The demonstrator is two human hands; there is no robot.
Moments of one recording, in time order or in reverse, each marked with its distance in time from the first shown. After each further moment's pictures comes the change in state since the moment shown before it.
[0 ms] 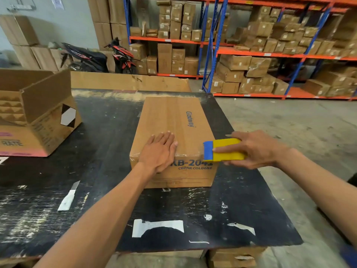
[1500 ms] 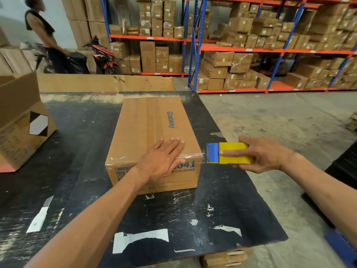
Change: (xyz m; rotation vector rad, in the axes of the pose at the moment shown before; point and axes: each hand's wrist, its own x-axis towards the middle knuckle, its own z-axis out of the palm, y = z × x) left_hand 0.028 0.042 0.012 0.163 -0.031 0.437; right_hand -0.064 0.061 0.041 0.113 0.029 0.047
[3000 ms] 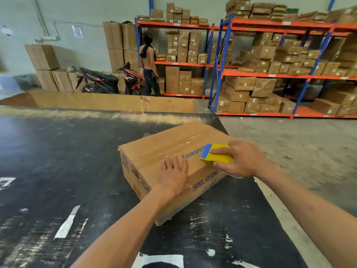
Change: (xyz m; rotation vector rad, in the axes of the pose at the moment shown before) left_hand 0.003 0.004 -0.024 0.024 -0.304 -0.452; right_hand 0.116 -0.051 -0.027 0.001 0.164 0.279
